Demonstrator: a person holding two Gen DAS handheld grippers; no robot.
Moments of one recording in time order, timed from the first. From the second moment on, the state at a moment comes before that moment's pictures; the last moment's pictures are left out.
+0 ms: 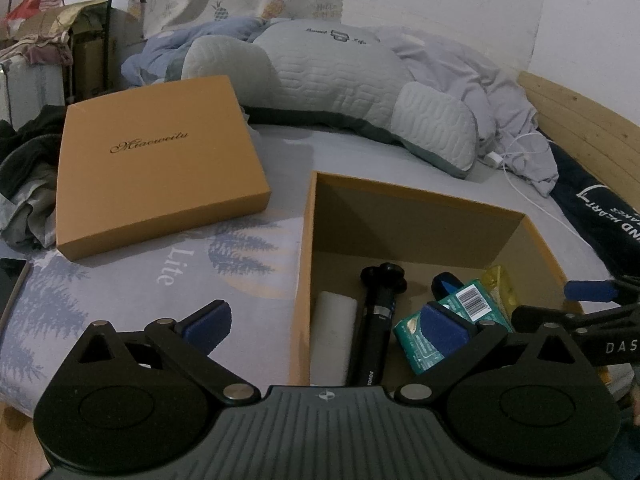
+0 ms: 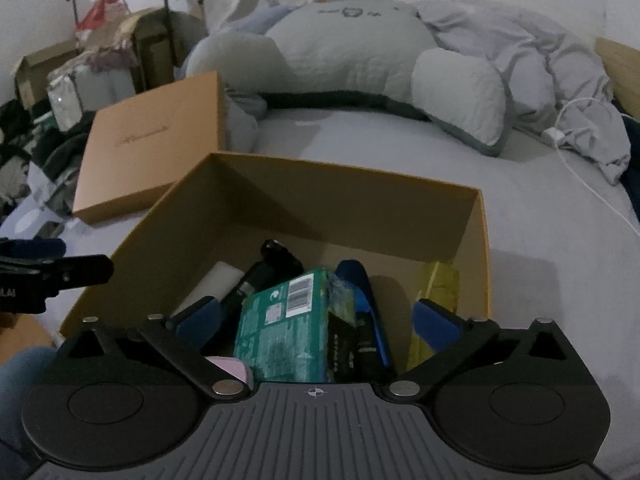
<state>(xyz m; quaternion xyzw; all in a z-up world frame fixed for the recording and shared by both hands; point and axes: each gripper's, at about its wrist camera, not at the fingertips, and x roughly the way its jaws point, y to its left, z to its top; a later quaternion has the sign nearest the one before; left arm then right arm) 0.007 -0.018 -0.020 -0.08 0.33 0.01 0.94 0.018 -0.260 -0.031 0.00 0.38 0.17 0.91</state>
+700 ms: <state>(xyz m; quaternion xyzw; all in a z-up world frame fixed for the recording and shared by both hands) 0.002 0.005 -0.003 -0.12 0.31 0.02 0.94 0.005 -0.234 -0.006 0.00 0.35 0.22 0.91</state>
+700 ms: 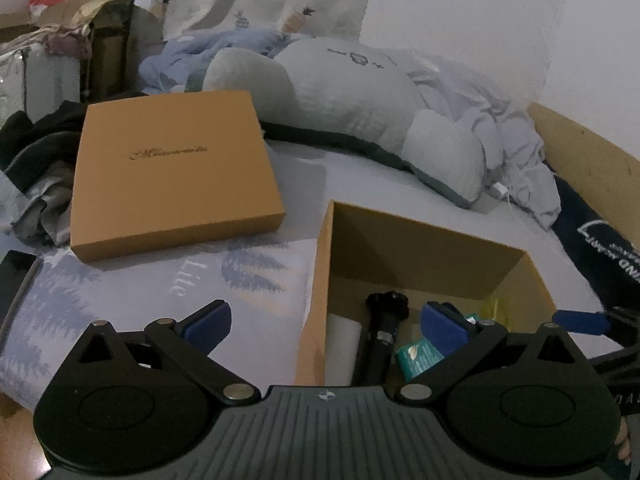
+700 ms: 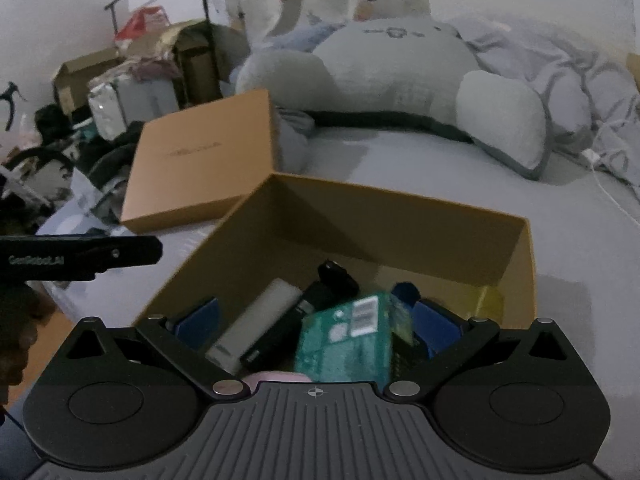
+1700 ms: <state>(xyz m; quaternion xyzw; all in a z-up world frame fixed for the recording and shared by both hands) 0.026 0.158 0.049 -0.17 0.24 0.16 0.94 0.121 -0.086 0.073 -0.03 0.33 0.33 0.88</state>
